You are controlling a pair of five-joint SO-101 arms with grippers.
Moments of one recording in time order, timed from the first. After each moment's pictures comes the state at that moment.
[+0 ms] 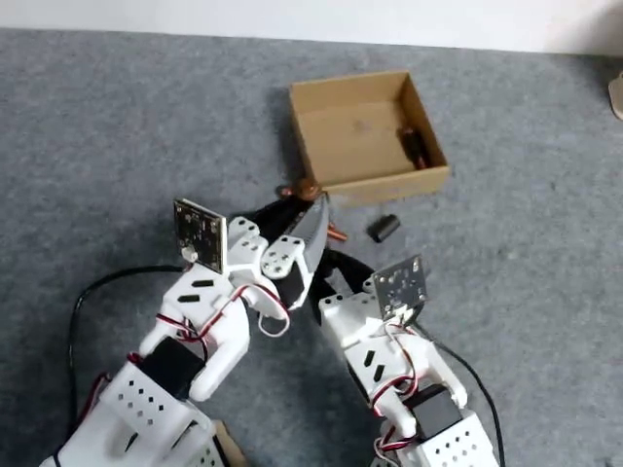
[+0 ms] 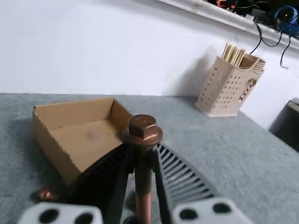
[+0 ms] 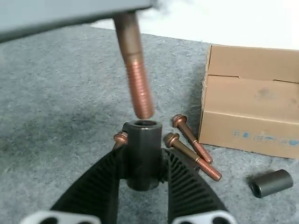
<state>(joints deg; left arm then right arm) 29.4 -70.3 71.3 12.4 22.5 -33.2 -104.0 95.7 31.2 -3.1</state>
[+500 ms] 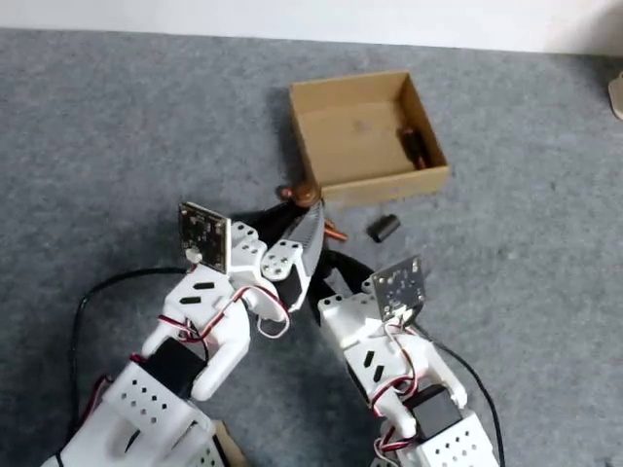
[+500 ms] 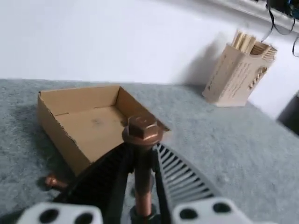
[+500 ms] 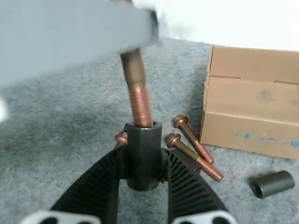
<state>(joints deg) 29.1 -70.5 73.3 12.4 22.2 -33.5 -104.0 95.7 31.2 -3.0</state>
